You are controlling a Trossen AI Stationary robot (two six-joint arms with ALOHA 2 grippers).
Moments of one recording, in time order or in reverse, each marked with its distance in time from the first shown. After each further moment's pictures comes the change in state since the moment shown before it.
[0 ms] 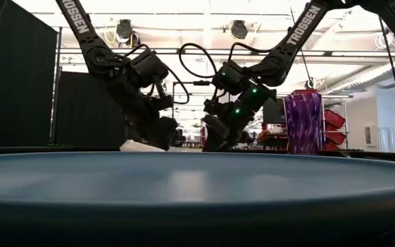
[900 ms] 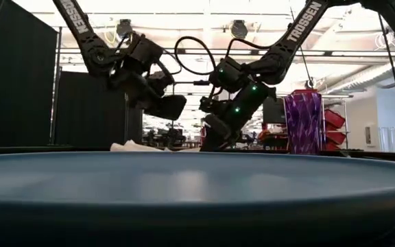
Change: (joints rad) left arm 0.035 -0.061 0.007 0.262 0.020 0.048; right arm 0.061 0.000 0.000 -0.003 -0.039 -0.102
